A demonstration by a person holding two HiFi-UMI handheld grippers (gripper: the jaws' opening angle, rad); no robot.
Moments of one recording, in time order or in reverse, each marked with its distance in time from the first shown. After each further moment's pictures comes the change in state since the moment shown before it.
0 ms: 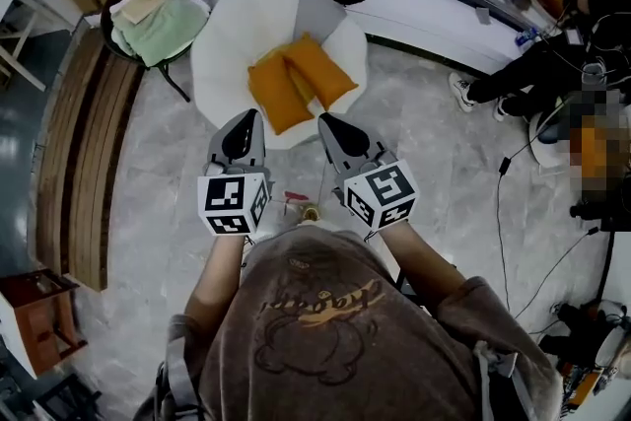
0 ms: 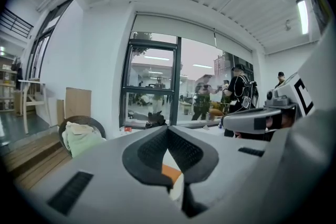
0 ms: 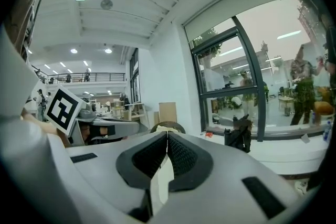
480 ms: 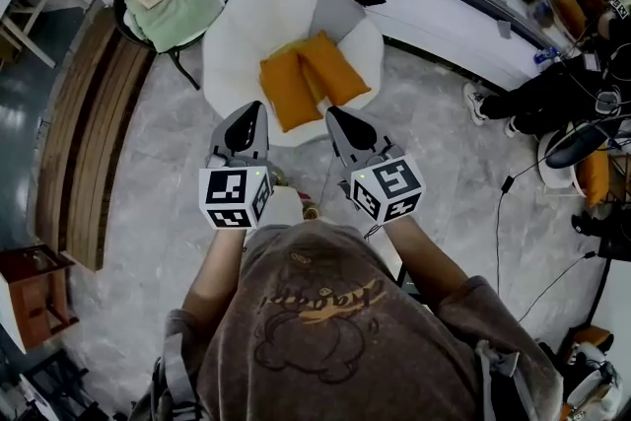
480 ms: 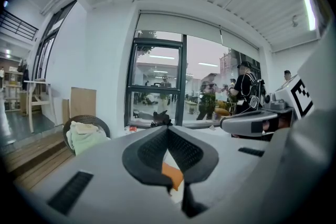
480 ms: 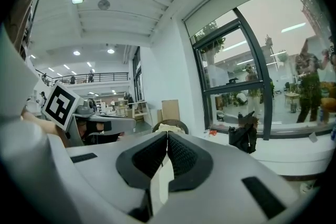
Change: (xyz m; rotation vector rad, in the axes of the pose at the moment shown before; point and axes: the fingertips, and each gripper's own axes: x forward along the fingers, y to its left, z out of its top) left arm 0.026 0.024 0.005 -0.017 0.009 0.058; right arm 0.038 -0.025 -0.001 0.009 0.029 0.052
